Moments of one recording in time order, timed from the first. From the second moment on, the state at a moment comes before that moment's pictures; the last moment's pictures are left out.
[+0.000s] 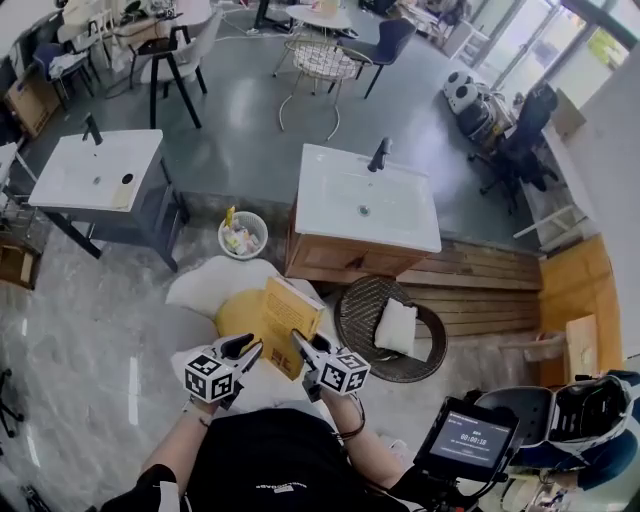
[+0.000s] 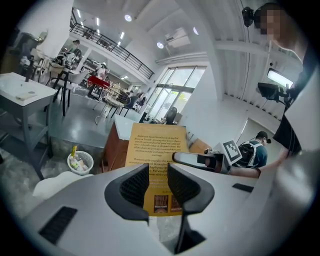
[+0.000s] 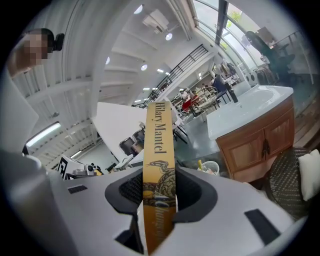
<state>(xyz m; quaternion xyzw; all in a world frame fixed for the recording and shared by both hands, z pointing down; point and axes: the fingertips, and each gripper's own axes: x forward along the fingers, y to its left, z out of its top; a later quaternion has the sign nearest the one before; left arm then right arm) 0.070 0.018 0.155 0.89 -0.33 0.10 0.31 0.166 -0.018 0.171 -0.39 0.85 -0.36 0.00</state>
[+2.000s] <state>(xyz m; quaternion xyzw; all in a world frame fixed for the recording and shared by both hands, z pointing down) -0.011 0.002 0.064 0.88 -0.38 0.03 0.27 0.083 -0.018 0.089 -0.35 0.89 -0.27 -0.03</state>
